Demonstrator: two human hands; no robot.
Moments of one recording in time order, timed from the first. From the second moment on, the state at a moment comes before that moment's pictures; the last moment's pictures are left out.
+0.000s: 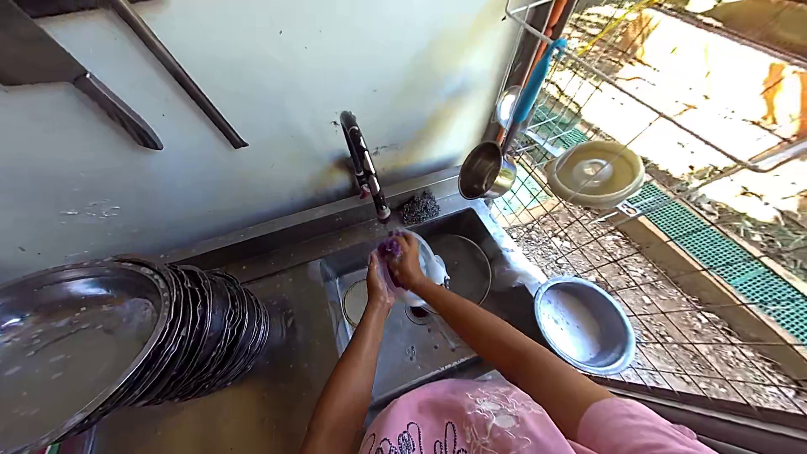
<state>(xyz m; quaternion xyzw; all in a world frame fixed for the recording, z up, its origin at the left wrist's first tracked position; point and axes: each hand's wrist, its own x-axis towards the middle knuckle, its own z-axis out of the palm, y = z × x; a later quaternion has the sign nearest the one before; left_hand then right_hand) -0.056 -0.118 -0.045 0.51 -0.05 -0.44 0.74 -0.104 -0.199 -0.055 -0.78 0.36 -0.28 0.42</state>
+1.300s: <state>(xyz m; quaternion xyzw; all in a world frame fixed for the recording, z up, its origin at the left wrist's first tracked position) -0.029 -0.155 -0.027 0.61 -0.05 -0.44 0.65 -0.155 -0.172 -0.075 -0.85 0.21 -0.24 0.42</state>
